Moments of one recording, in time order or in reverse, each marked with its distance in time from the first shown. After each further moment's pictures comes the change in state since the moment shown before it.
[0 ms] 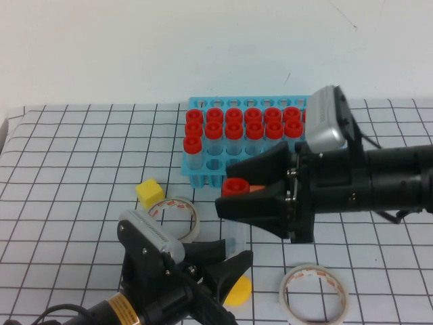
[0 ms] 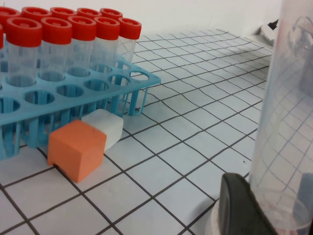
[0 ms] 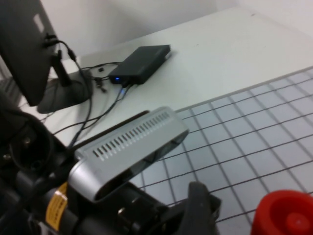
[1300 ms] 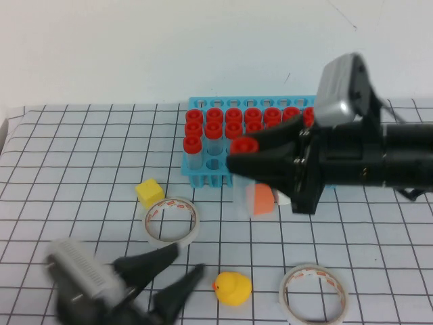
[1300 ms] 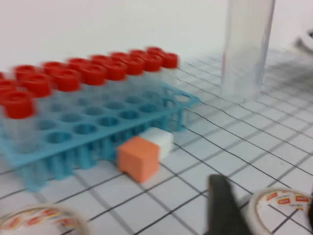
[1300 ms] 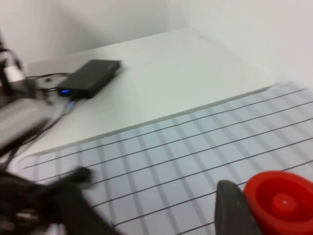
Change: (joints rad) right arm 0.001 -0.075 -0.030 0.006 -0.134 -0.005; left arm 0.000 -0.230 0.191 -0.154 -0.001 0.208
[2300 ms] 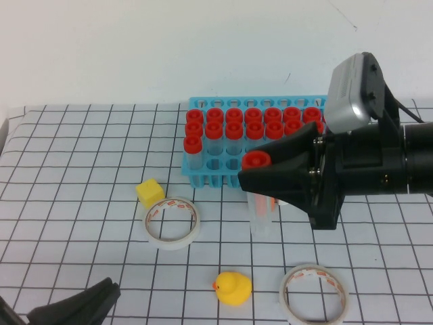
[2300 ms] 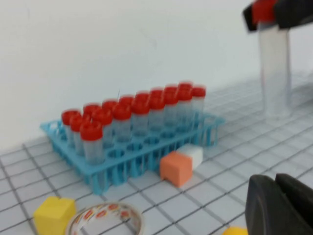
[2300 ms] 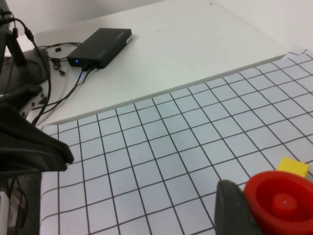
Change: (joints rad) right arm 0.000 -0.094 0.000 -0.219 -0.025 0.225; left arm 0.000 -0.780 0.147 -0.073 0.558 0.084
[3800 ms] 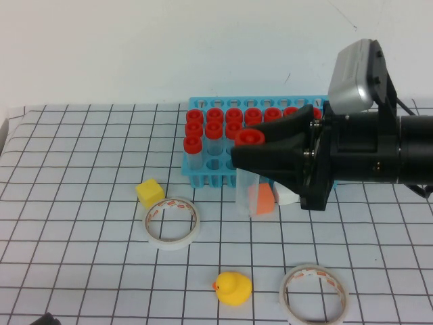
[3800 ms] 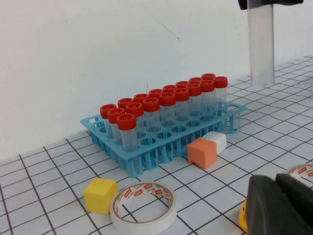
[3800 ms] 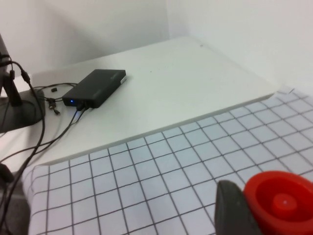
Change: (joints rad) right arm 0.000 0.030 0.000 0.185 0.010 -0.142; left arm 0.000 -0.577 -0.062 0.051 0.673 0.023
